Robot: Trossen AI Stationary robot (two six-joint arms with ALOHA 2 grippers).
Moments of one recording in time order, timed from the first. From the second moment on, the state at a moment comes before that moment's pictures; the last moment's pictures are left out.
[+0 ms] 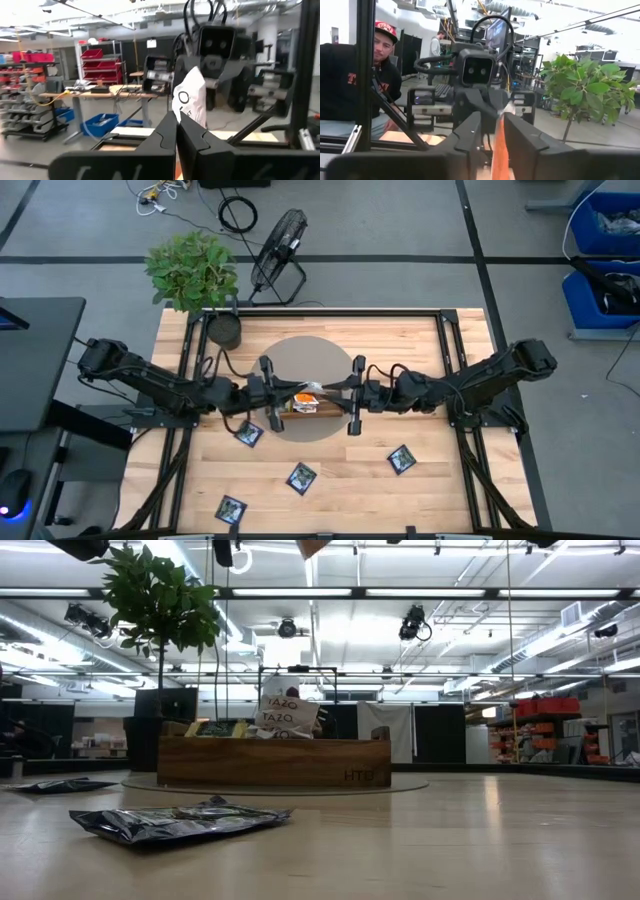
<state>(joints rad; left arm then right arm) -0.26 1.28 0.63 0.89 -0.49 0.13 0.23 1.46 0.85 0.81 0.27 -0.22</state>
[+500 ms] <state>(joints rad) -0.28 1.32 0.63 0.59 -0.68 0.08 0.29 1.38 0.85 0.67 0.39 -0.22</state>
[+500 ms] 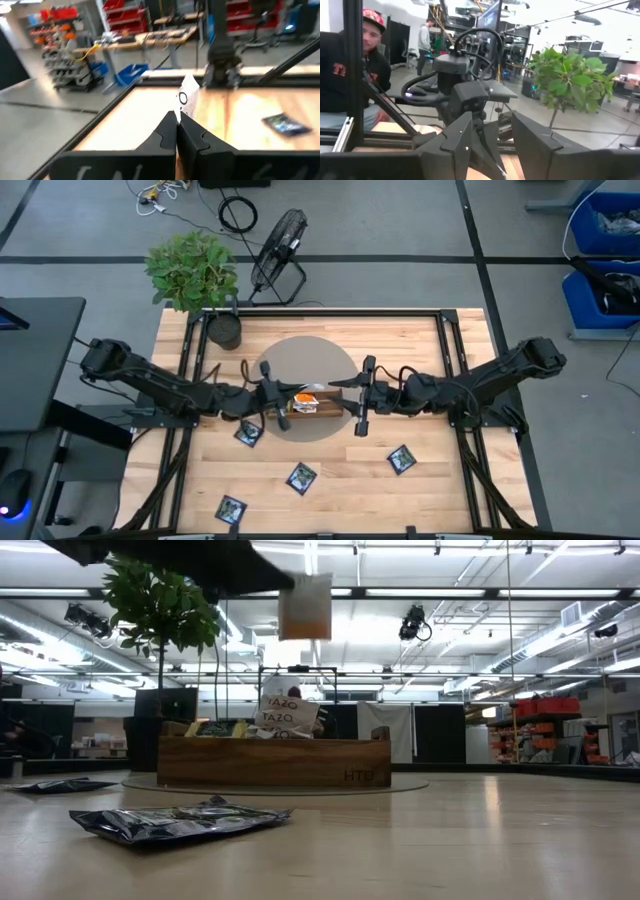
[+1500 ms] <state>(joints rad) -0.32 1.51 0.57 0.45 -0.97 -0.36 0.29 1.38 0.85 0.63 0.41 -0.17</state>
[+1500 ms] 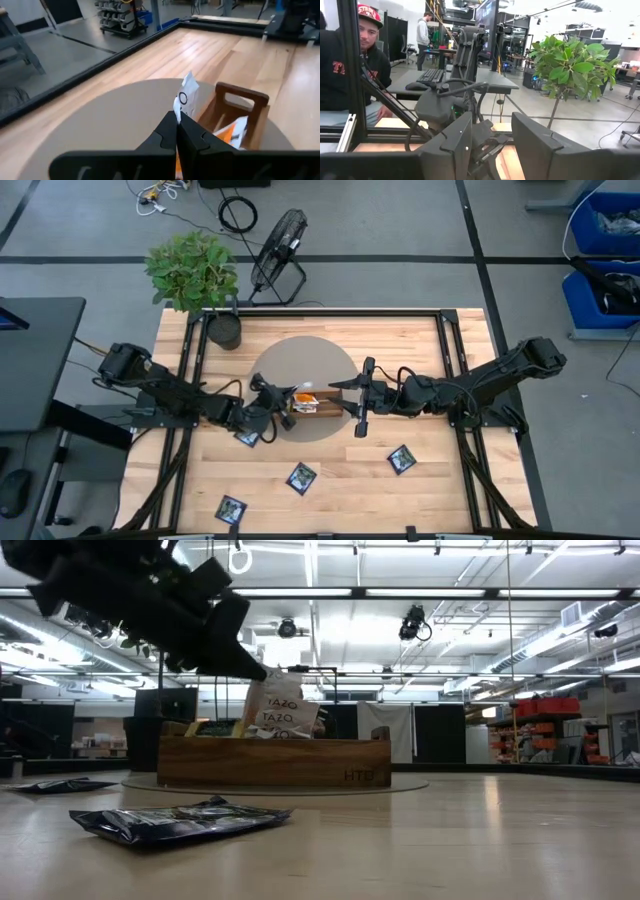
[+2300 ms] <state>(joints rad) -0.26 1.51 0.42 0.84 -0.77 -0.28 0.29 1.38 0.85 0.63 0.41 -0.15</state>
